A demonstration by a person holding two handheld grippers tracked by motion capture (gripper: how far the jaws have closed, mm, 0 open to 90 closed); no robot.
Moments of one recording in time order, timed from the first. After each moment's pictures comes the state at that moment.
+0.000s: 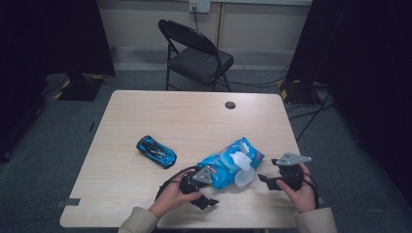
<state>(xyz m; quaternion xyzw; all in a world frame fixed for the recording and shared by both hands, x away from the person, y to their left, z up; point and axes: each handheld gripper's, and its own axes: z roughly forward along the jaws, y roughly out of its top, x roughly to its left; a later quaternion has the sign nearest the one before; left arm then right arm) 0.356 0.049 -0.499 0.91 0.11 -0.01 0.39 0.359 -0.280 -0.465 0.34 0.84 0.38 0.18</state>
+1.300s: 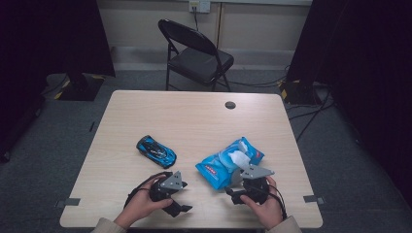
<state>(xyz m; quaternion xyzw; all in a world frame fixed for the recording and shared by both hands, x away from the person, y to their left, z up) 0.330 0.133 -0.488 0.91 0.14 0.02 0.38 0.327 -0.177 -0.476 0.35 0.83 0.39 0.17</state>
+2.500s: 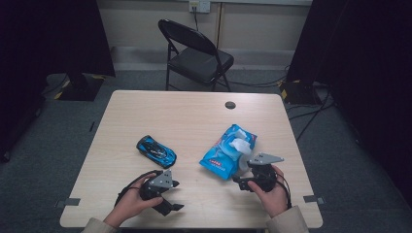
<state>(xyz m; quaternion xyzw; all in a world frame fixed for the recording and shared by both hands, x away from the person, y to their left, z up) 0.328 0.156 -0.484 0.92 0.14 0.02 0.38 0.354 -0.198 -0.466 0.39 0.82 0.40 0.15</state>
